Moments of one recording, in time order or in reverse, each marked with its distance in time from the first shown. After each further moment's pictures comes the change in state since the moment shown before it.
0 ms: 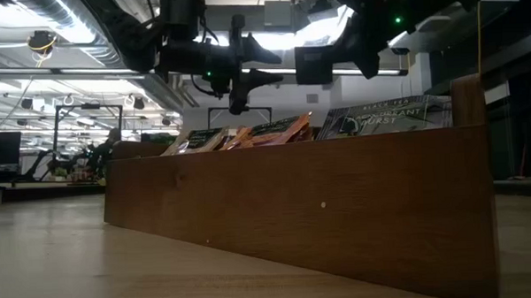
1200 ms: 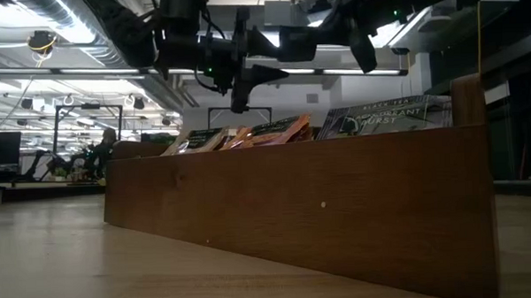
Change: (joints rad) left arm -0.076 0.000 0.000 -0.020 -0.001 0.064; right arm 0.000 0.000 0.001 0.160 -0.178 -0.457
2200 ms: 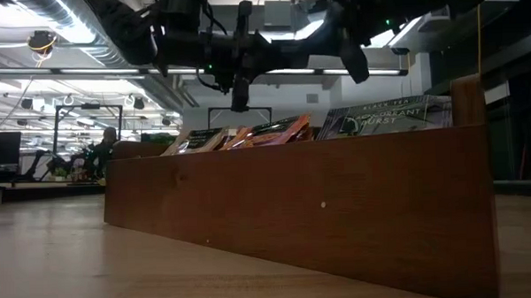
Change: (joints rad) left arm -0.042 0.000 0.000 -0.015 -0.012 -0.026; right arm 0.024 0.091 0.000 0.072 0.021 0.035
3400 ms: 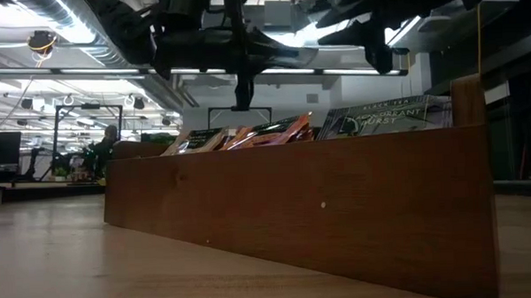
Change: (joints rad) left arm -0.015 0.000 0.000 -0.056 0.333 1.039; right arm -0.046 -0.200 -0.001 -0.349 -0.525 1.776
